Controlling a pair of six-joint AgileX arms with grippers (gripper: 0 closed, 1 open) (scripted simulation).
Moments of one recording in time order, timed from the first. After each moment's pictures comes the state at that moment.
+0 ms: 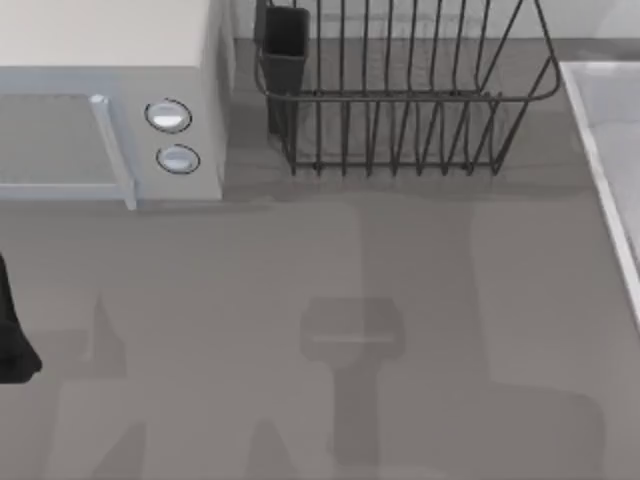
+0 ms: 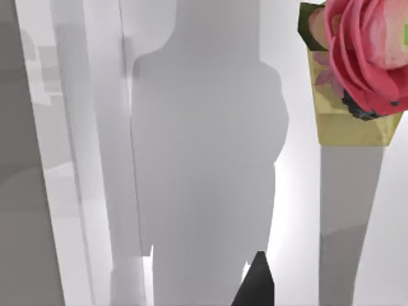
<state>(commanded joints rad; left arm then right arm) 0.00 0.00 0.00 0.00 0.00 0.00 -0.15 2.74 2.89 -1.69 0.02 -0.10</state>
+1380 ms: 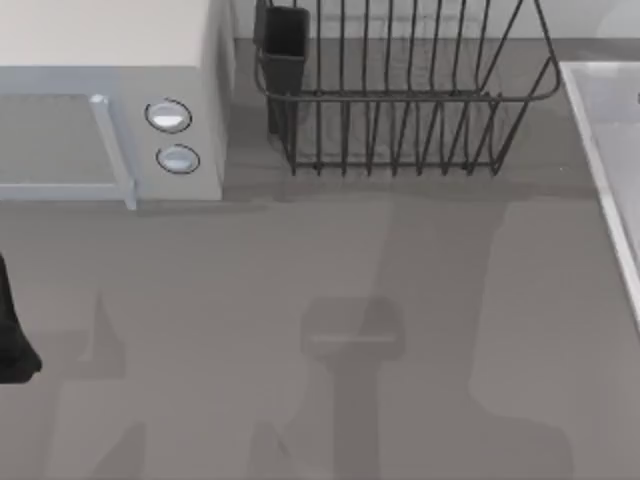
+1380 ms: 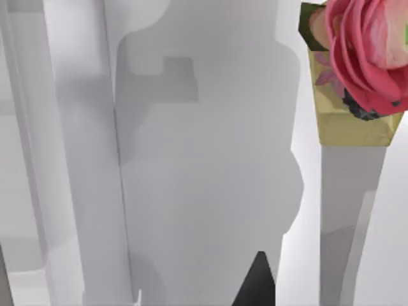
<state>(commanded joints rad) 0.00 0.00 0.00 0.00 0.00 0.00 -0.15 2.60 2.43 -1.37 0.02 -0.10</state>
